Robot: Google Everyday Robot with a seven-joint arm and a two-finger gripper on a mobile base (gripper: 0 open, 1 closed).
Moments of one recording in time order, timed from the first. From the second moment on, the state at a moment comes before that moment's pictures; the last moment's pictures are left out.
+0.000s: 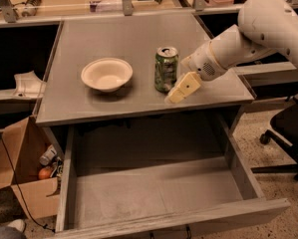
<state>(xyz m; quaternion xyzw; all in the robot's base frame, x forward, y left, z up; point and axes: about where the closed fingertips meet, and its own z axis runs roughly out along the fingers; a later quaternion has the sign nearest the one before) 0.617 -0.097 0.849 -0.52 0.77 0.20 0.31</state>
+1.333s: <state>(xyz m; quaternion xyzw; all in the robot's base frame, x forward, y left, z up) 0.635 -0.073 0.844 -0.50 0.76 0.25 0.34</state>
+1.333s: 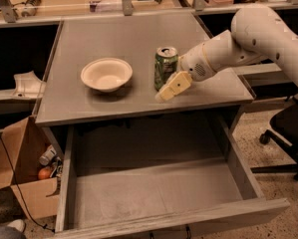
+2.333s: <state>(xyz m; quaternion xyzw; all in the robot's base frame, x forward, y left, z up) 0.650 -0.055 0.857 -0.51 0.74 0.26 0.36</state>
